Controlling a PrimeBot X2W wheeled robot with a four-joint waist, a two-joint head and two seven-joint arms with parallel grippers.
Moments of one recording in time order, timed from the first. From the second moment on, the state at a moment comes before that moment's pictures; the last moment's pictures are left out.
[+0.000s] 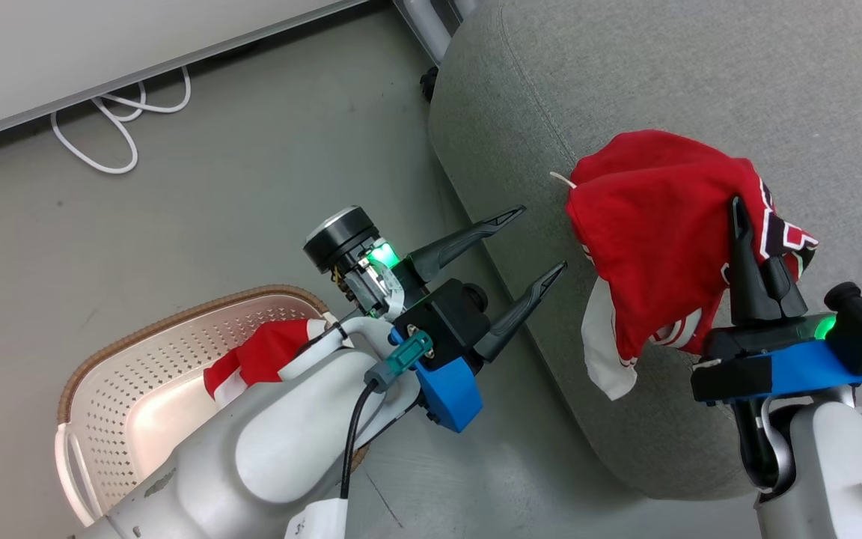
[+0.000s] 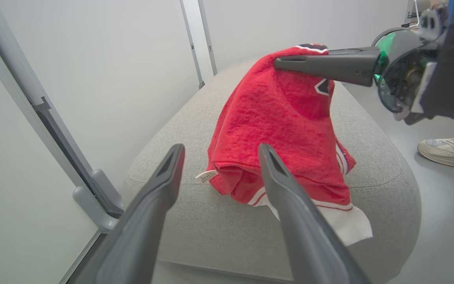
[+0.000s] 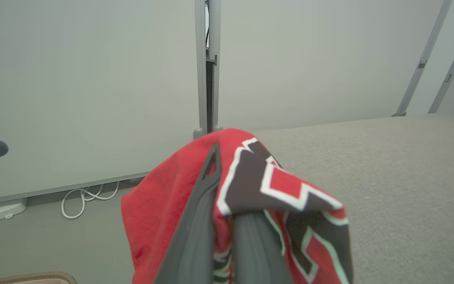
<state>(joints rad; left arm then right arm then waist) -0.78 0.22 -0.99 0.36 -0.30 -0.12 -0.22 -0.32 -0.05 -0.05 0.18 0.13 0.13 -0.26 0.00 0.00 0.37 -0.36</state>
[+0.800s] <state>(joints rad) -0.86 0.26 -0.99 0.31 -0.29 -0.10 -0.21 -0.64 -0.11 -0.15 0.05 0.03 0.13 -0.26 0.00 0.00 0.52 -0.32</state>
